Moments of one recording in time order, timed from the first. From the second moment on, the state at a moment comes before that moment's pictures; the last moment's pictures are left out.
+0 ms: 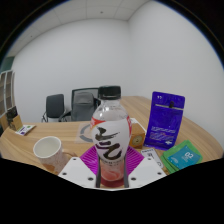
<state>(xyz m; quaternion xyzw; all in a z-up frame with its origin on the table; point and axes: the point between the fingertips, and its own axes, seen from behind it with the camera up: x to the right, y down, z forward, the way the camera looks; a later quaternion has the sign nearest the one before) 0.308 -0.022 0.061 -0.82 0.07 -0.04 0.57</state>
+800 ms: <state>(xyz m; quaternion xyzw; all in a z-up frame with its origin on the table) 0.270 -0.161 0.143 -0.85 0.07 -0.09 0.51</state>
